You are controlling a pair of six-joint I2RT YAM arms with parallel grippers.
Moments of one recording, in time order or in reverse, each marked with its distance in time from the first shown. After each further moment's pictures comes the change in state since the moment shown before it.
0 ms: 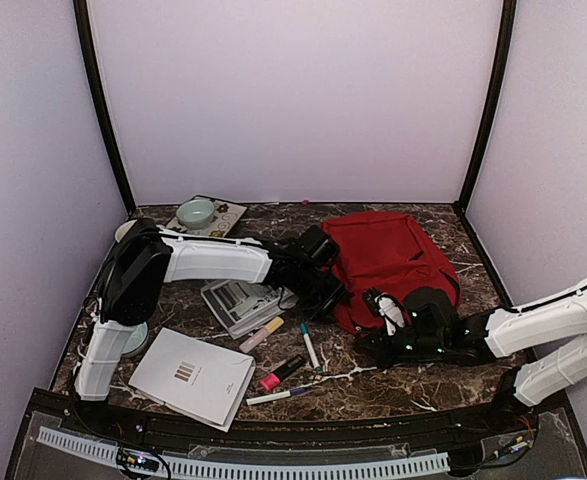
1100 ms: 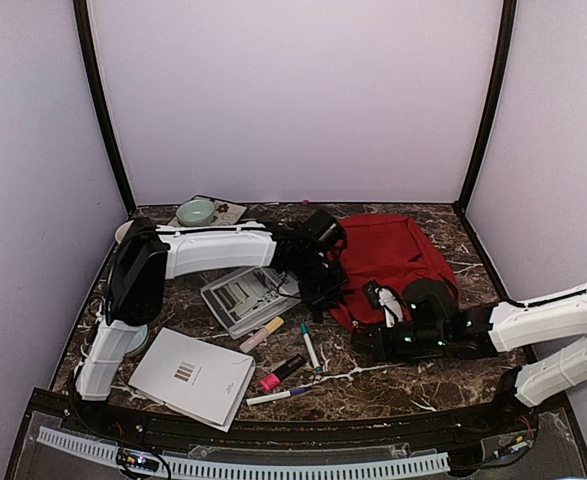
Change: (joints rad) left arm 0.007 0.046 0.211 -0.225 -0.023 0.377; right arm 0.010 -0.044 0.056 -0.100 -0.036 0.153
